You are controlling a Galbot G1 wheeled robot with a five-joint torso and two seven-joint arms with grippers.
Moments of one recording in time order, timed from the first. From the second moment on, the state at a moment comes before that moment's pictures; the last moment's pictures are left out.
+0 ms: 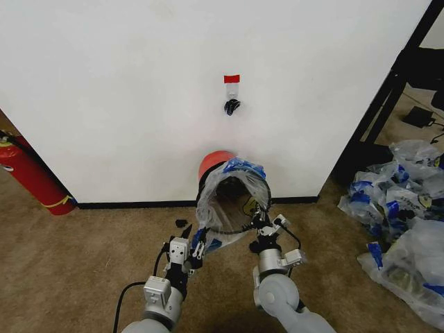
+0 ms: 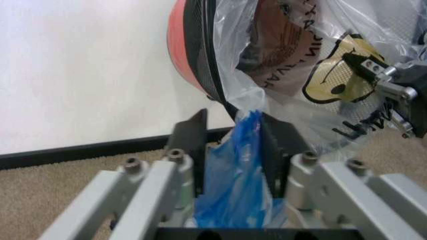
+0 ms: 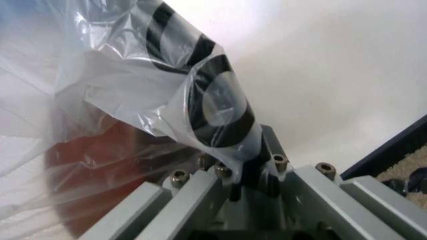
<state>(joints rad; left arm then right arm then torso) 1.59 -1.19 -0.14 -2.29 -0.21 0.24 -0.31 -1.18 1.28 -0.01 1.76 0.96 0.48 0.25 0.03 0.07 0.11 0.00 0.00</state>
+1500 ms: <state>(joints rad) 1.49 -1.23 -0.23 -2.09 -0.18 0.02 -0.29 -1.33 1.14 0.01 2.07 1.14 0.24 0.49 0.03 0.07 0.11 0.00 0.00</state>
